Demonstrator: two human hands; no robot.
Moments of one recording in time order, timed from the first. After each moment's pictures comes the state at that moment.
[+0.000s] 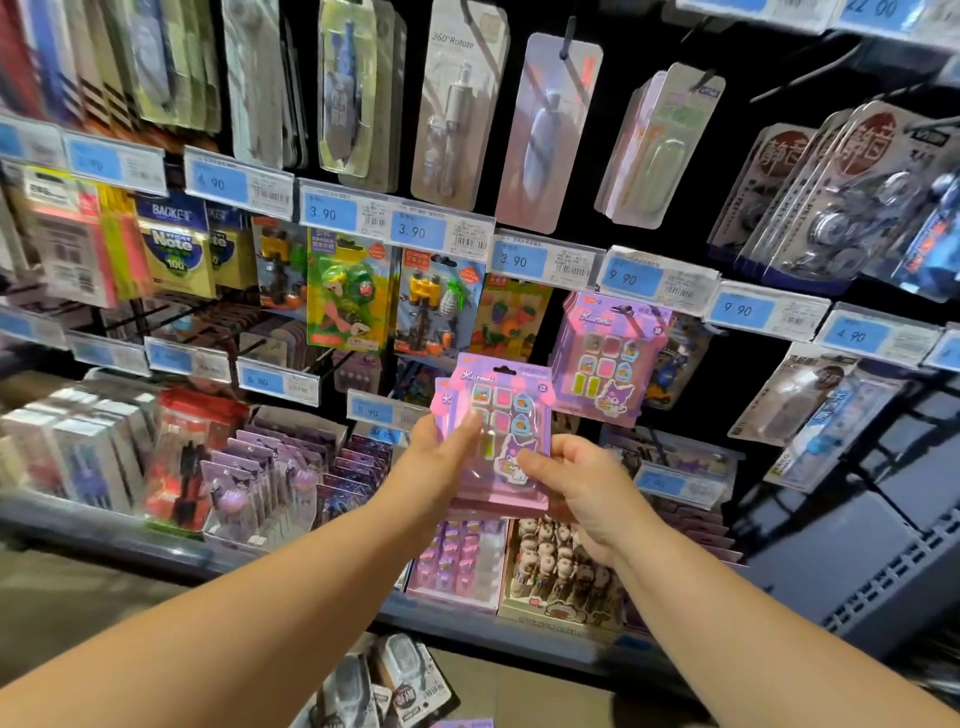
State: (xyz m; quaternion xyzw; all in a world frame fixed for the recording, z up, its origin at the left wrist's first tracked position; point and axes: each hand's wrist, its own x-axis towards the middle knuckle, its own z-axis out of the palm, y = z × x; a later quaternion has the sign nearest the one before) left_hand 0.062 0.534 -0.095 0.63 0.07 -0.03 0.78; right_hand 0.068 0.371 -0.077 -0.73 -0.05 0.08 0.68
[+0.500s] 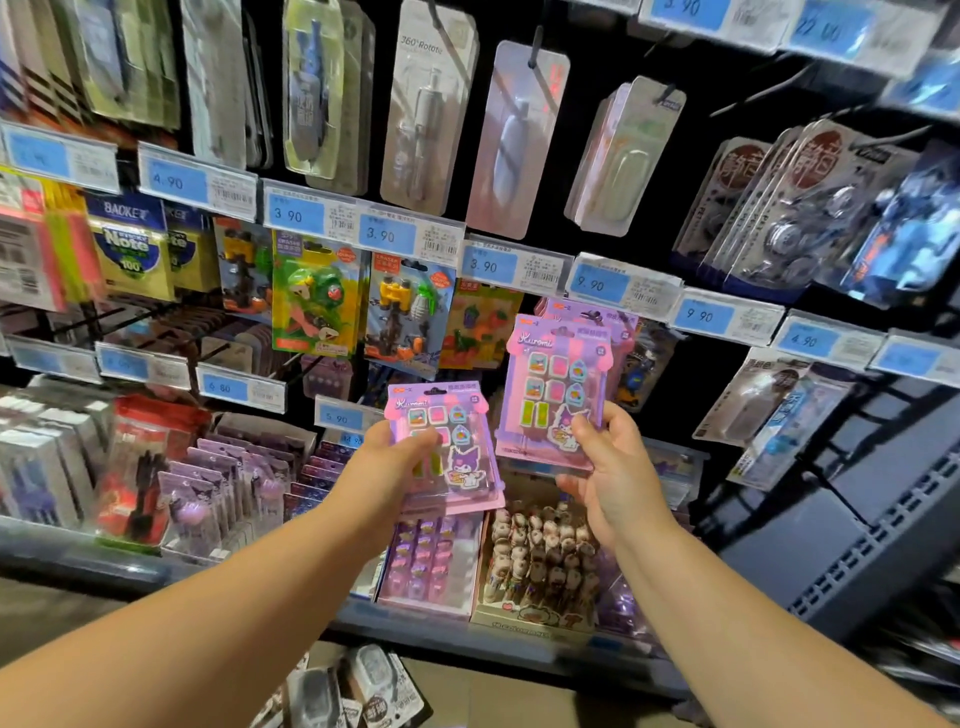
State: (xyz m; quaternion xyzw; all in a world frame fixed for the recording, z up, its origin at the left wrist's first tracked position) left_hand 0.073 0.549 -0.101 0.61 0.10 -0.01 0.78; right_hand 0.079 0.341 -0.071 -0.67 -0.01 -0.08 0.74
